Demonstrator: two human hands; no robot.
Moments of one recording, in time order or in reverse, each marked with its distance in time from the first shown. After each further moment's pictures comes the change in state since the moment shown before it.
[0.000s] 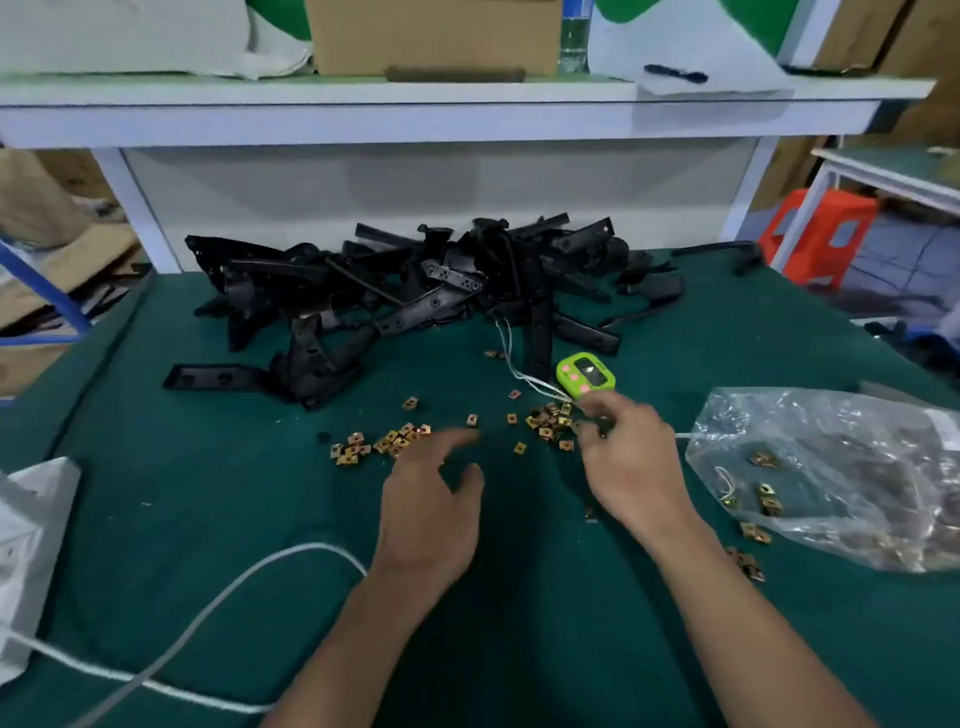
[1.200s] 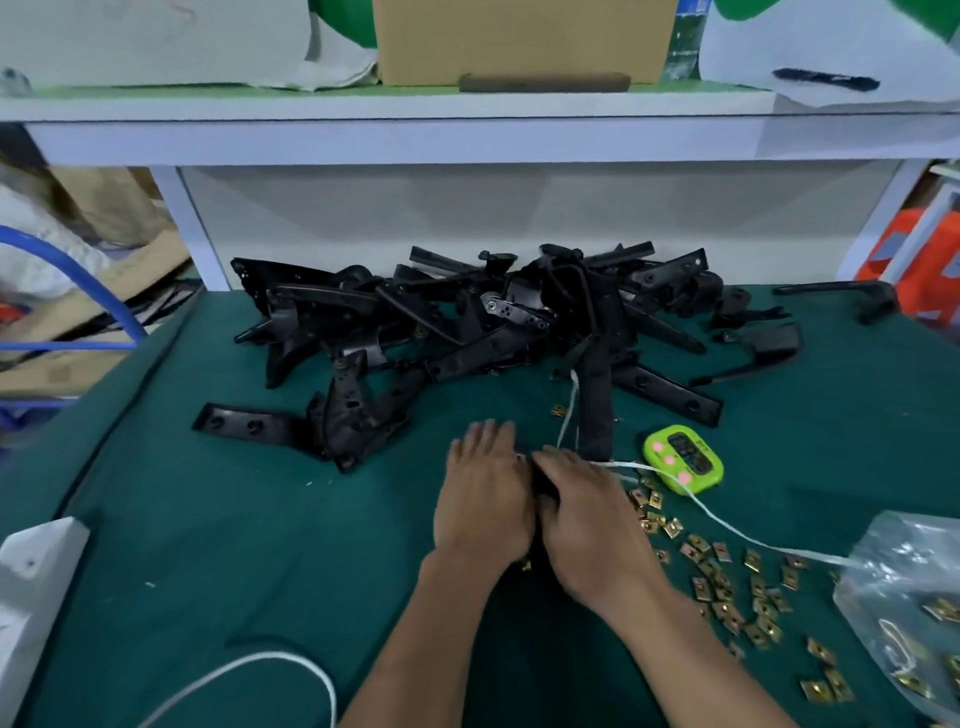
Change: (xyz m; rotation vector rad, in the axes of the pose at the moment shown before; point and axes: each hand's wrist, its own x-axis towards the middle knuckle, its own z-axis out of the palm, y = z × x) left_hand 0.127 -0.037 0.039 0.500 -0.204 0.032; right_hand 0.051 -0.023 0.104 -0.184 -0.279 -0.315
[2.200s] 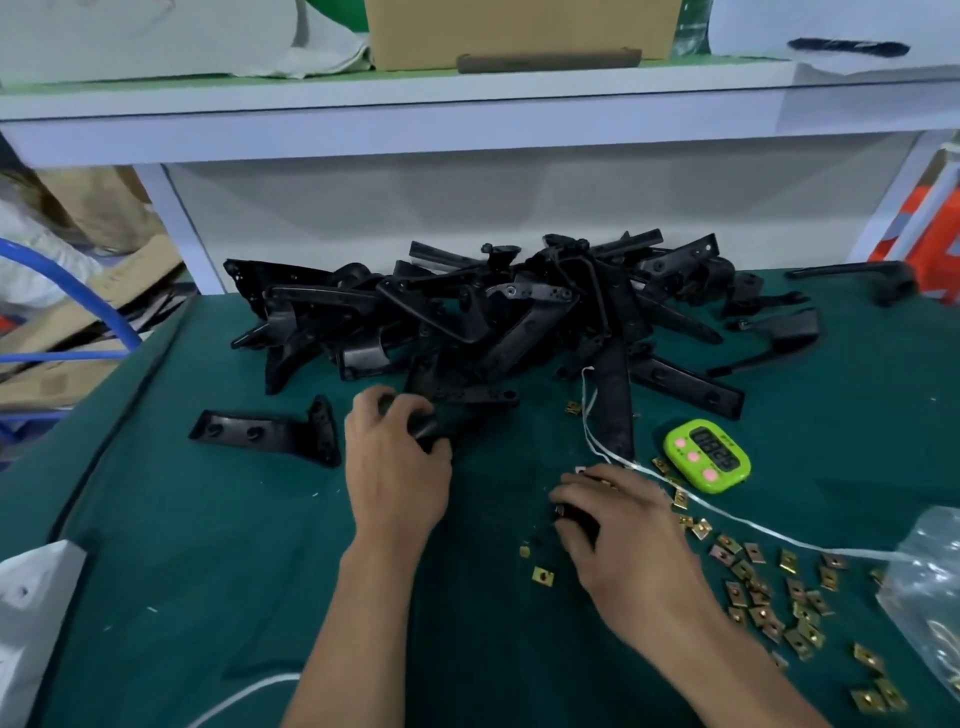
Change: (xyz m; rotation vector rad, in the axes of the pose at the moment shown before) left_hand 0.011 -0.059 -0.051 -0.176 0.506 -0.167; right_hand -0.022 -0.001 -0.007 0.006 0.126 -0.025
